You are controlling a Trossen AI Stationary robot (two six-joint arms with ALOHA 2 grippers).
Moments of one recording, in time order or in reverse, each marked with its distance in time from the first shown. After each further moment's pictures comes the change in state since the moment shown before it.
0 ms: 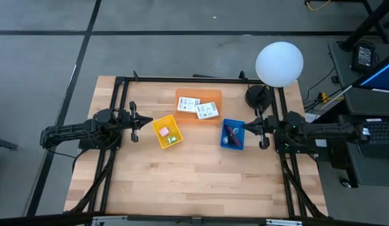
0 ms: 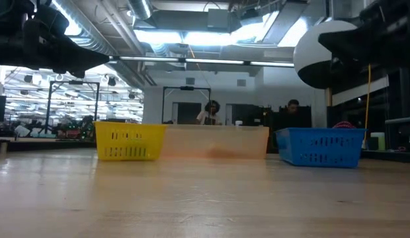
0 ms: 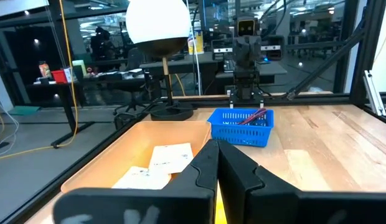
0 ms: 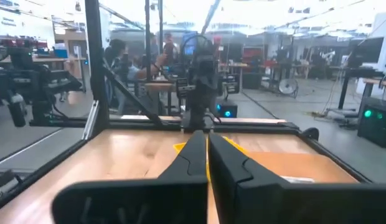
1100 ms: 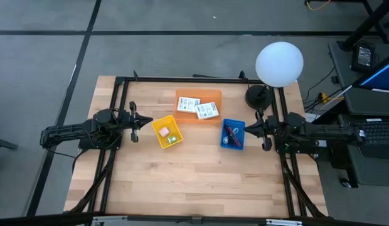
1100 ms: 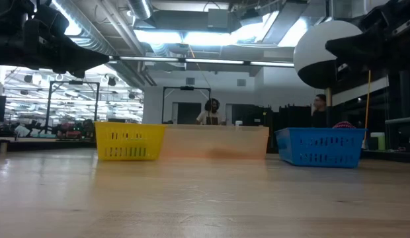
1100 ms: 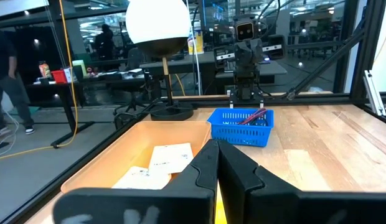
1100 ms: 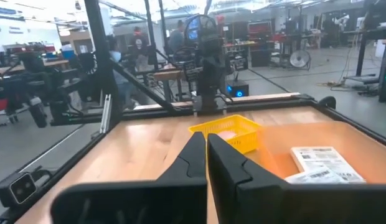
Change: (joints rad) left arm 0.000 0.000 0.000 0.000 0.000 0.000; right arm 0.021 -0.150 0.010 -0.232 0.002 0.117
